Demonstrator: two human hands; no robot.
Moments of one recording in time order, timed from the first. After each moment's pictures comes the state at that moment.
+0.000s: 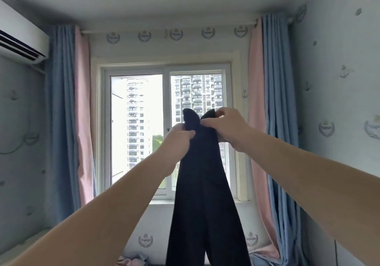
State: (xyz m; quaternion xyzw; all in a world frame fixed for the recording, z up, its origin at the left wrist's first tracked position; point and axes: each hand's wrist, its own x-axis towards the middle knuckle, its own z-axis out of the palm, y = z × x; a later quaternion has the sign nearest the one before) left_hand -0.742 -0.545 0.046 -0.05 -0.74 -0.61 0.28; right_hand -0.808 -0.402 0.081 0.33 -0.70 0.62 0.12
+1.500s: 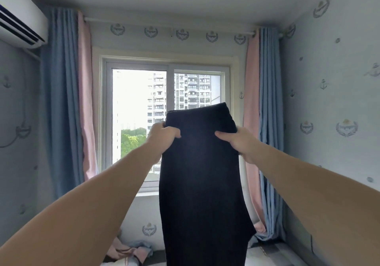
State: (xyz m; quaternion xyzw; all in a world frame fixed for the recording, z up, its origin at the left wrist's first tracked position) left_hand -0.575 -0.806 0.057 -0.02 -0.75 -0.59 0.29; right_hand -0.649 -0.587 0.046 0.23 -0.72 0.65 0.09
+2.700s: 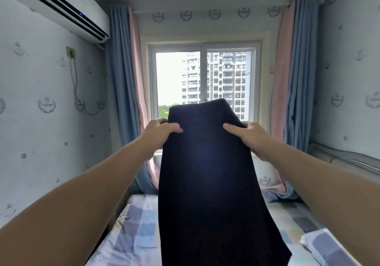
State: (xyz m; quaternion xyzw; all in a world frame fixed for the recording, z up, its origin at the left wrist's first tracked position) left_hand -0.253 -0.786 -0.010 0.06 -0.77 -0.58 0.26; right_hand -0.369 -0.537 -0.021 0.29 -0.72 0.63 0.00
